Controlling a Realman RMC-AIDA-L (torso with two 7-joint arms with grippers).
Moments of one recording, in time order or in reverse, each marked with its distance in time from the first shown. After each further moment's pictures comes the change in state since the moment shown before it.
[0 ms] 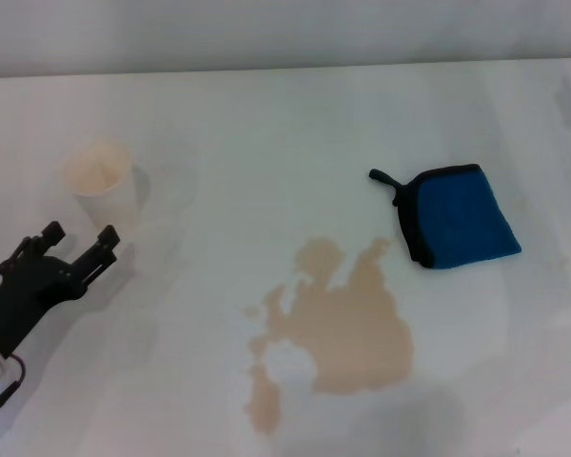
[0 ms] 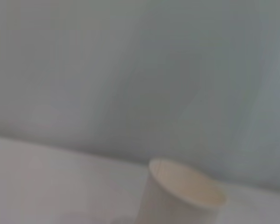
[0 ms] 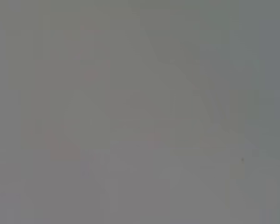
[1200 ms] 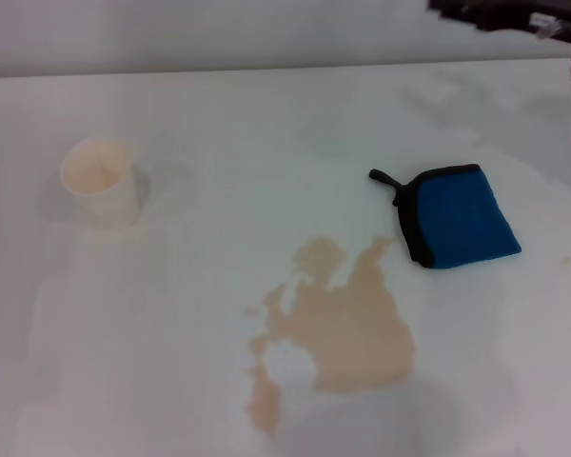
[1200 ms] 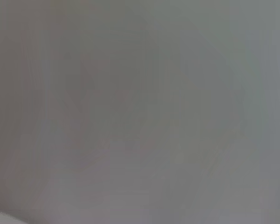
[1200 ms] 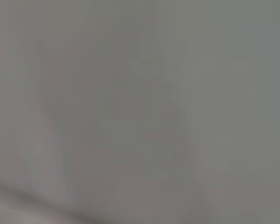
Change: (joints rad) left arm 0.135 0.016 -0.343 0.129 -0.121 -0.141 -0.052; right arm 0.055 -0.265 -0.420 -0.458 -0.961 0.286 1.225
